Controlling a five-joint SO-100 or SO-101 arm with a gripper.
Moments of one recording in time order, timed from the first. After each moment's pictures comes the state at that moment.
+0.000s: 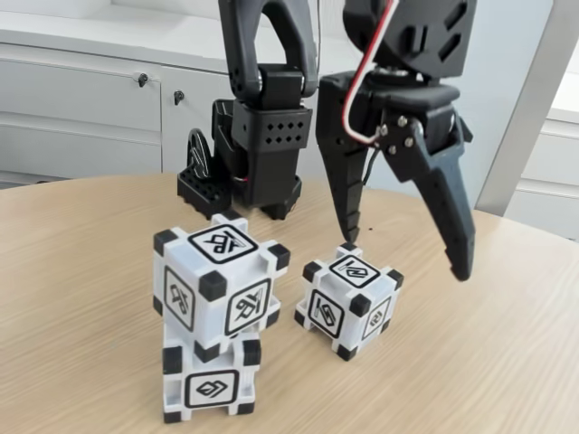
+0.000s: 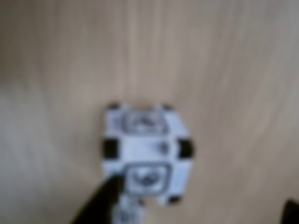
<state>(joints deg) -4.4 110.0 116.4 75.3 -17.1</state>
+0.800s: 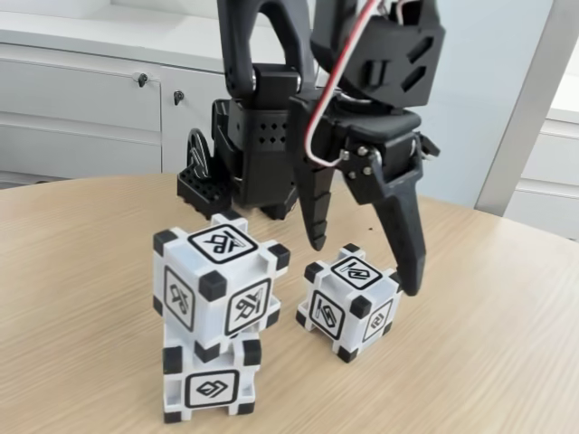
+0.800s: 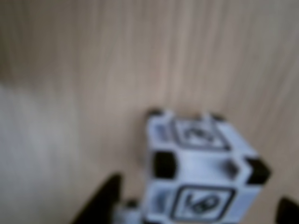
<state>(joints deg) 0.8 110.2 122.7 74.2 -22.0</state>
